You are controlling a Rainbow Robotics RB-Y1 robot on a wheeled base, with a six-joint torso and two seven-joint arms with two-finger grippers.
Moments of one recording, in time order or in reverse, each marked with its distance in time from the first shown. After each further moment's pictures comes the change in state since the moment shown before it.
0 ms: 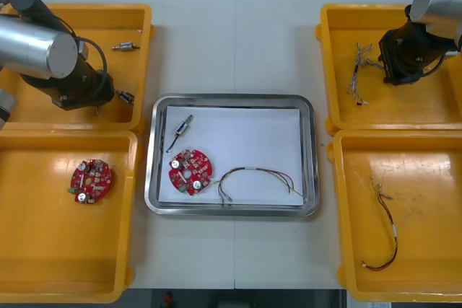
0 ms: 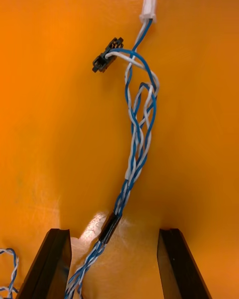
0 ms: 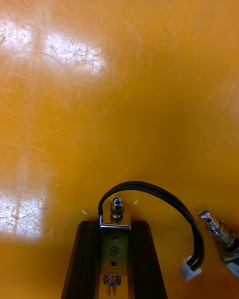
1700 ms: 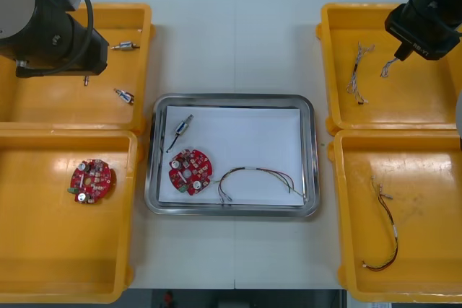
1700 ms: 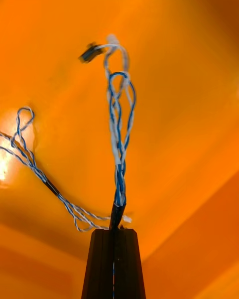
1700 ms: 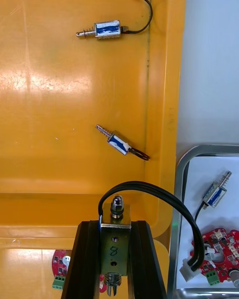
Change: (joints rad) right arm 0.072 0.031 0.030 -0.592 0.042 0.751 0.454; left arm 0.007 -0.010 0.178 -0.663 -0.001 0.532 0.000
